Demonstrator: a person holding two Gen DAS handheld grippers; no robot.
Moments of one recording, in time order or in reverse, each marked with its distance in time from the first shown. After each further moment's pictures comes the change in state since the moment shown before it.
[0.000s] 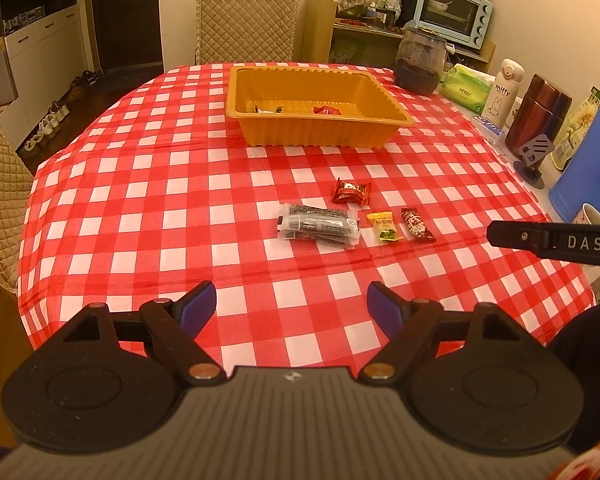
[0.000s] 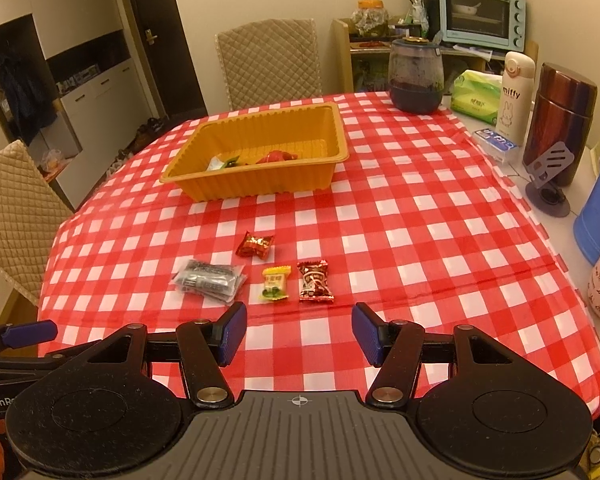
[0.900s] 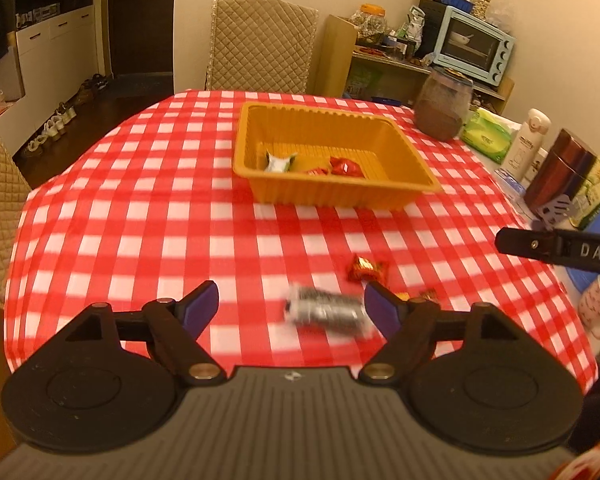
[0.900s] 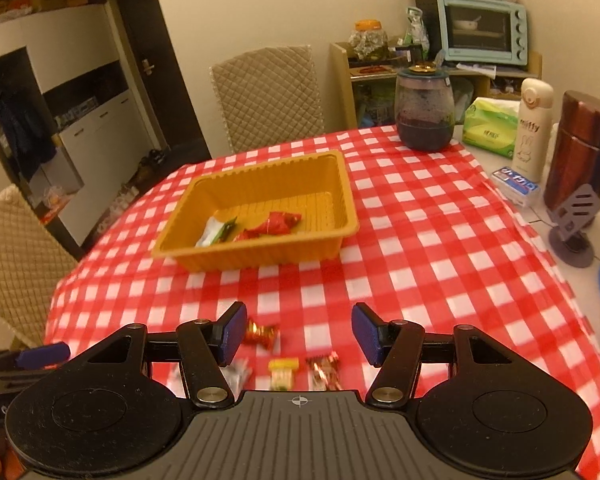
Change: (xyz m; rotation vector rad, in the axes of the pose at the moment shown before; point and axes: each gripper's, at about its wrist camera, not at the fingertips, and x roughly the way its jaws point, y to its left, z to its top) left arm 0.033 0.012 0.060 -0.075 -0.057 0.000; right arm 0.030 -0.004 0.065 0.031 -0.076 0.020
